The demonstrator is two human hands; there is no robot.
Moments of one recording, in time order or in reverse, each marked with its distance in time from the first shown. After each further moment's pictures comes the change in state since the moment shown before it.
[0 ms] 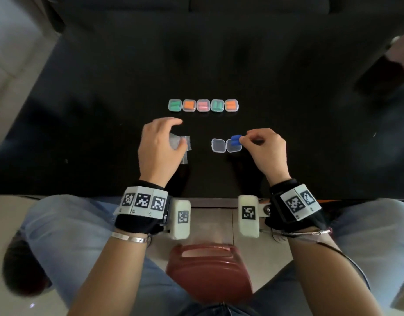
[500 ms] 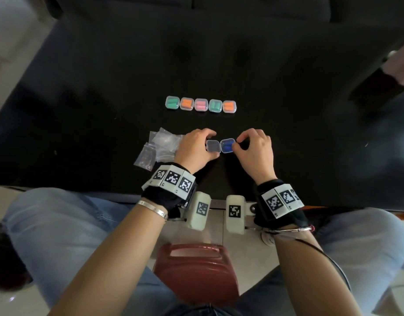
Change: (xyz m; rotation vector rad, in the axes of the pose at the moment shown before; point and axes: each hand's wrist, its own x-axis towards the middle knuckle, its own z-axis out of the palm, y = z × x) left_hand 0.019 0.032 0.060 -0.190 -0.485 -0.053; right_hand 0.009 0.004 0.012 -0.268 -0.074 -0.060
